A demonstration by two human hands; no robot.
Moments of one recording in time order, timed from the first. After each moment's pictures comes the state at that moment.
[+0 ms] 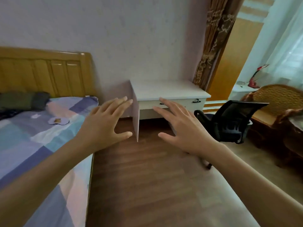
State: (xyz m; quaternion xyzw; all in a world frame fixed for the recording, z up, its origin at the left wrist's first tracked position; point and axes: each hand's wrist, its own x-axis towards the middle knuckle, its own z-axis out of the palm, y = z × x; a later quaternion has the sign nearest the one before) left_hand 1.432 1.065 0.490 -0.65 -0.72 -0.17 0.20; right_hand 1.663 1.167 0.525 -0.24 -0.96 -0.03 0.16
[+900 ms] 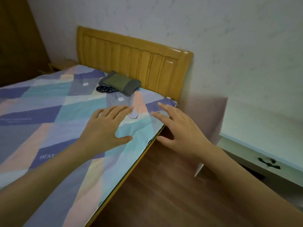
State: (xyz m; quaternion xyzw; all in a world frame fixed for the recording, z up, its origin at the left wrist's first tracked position) left_hand 1.210 1.238 0.426 -0.32 -0.92 -0.04 0.22; right_hand 1.290 1.478 0.459 0.16 -0.98 0.04 0.12
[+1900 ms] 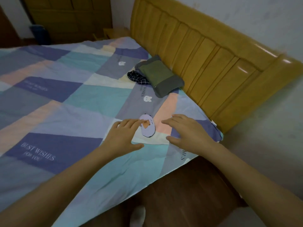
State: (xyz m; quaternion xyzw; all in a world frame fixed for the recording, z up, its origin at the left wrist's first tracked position) left_hand 0.811 1.408 0.287 -0.08 -0.99 -0.12 0.04; right_hand 0.757 1.639 0.359 0.36 -0.93 0.06 -0.04
